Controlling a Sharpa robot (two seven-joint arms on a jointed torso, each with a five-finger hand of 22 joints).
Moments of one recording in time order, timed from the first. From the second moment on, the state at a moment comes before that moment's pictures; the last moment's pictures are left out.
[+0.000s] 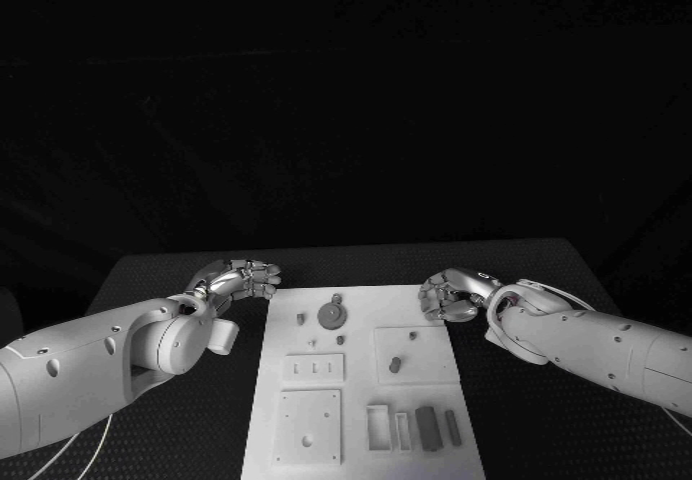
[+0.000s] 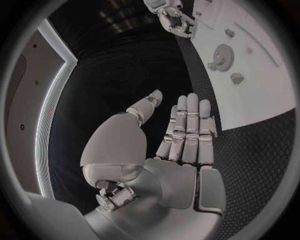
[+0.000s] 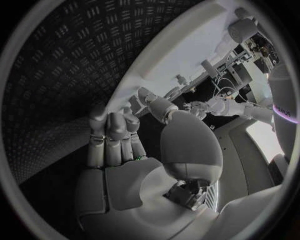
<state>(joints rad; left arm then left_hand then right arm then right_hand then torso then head) 1.28 -0.74 -0.16 1.26 -0.02 -0.24 0.27 1.11 -0.13 0.52 -0.22 0.06 0.81 0.17 0.41 0.45 1.20 0.10 0.16 0.19 1.00 0.06 0.54 0.61 0.04 0.81 -0.03 0.46 1.31 1.15 -0.76 -0.07 1.05 -1.28 -0.34 0.21 1.06 -0.19 0.69 -0.27 0.05 0.88 0.11 0.32 0.44 1.07 0.01 1.24 1.03 1.29 -0.09 1.21 1.08 0.21 1.15 -0.05 1.06 1.31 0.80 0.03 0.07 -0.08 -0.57</state>
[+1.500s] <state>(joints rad) 1.28 -0.74 -0.16 1.26 -0.03 -0.24 0.26 1.11 -0.13 0.52 -0.22 0.06 0.81 0.17 0.41 0.45 1.20 0.10 0.16 0.19 1.00 0.06 0.54 0.61 0.04 0.81 -0.03 0.47 1.31 1.15 -0.76 -0.07 1.06 -1.28 -0.36 0.21 1.05 -0.13 0.77 -0.26 0.05 0.90 0.09 0.37 0.47 1.09 -0.01 1.25 1.03 1.31 -0.13 1.21 1.09 0.21 1.17 -0.06 1.08 1.31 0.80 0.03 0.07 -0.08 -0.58</state>
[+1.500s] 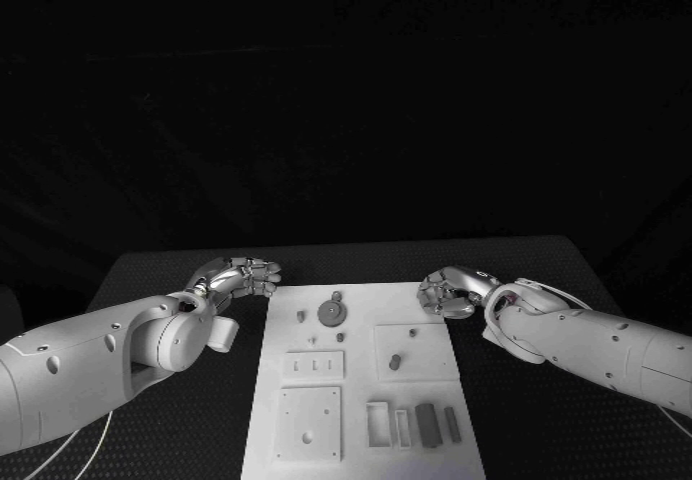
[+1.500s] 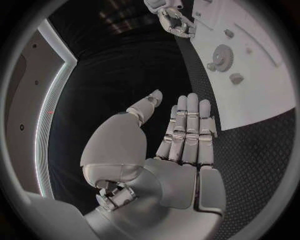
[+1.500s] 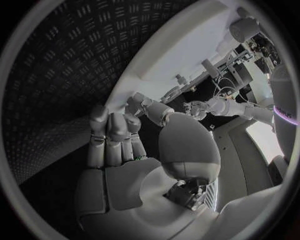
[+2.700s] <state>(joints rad) 1.29 -0.71 -0.16 1.27 -0.19 -0.15 0.06 0.91 -0.12 0.43 -0.11 0.05 0.89 0.13 0.41 0.47 1.27 0.07 0.18 0.22 1.00 0.07 0.57 0.61 0.05 0.81 -0.04 0.48 1.31 1.21 -0.71 -0.07 1.27 -1.39 -0.39 -0.02 1.04 -0.12 0.77 -0.29 0.05 0.98 0.02 0.38 0.47 1.10 -0.04 1.25 1.03 1.31 -0.15 1.22 1.09 0.23 1.18 -0.07 1.08 1.31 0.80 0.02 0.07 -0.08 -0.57</state>
